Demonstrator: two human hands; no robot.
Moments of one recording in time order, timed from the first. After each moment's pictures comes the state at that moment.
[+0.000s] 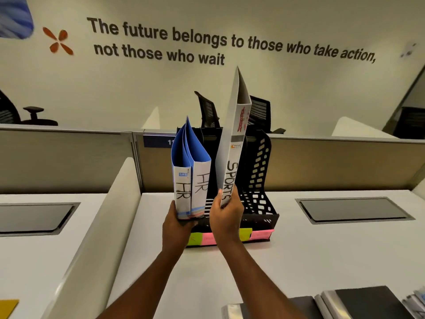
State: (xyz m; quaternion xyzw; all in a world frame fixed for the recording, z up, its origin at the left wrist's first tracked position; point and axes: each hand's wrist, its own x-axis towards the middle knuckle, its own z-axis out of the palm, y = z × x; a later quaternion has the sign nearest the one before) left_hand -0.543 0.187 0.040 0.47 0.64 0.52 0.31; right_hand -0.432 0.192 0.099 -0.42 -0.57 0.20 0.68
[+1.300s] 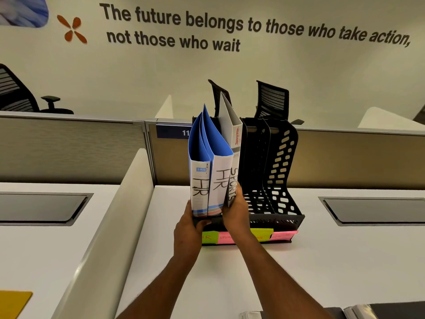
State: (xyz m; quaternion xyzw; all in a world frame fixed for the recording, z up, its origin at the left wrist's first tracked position) left_hand -0.550 0.191 0.020 0.48 0.68 0.46 0.31; right_hand -0.434 0.259 0.030 -0.55 -0.61 0.33 0.47
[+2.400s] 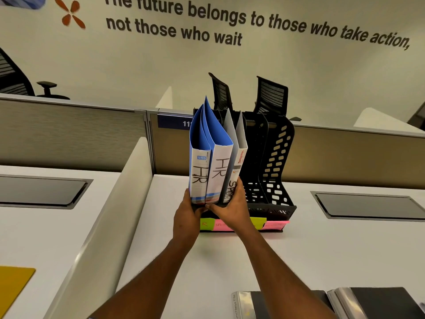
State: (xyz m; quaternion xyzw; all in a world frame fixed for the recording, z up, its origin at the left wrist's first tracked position) left_hand -0.548 0.191 0.019 0.49 0.68 0.46 0.29; right_hand -0.419 0.236 0.033 -0.54 -0.65 0.34 0.42
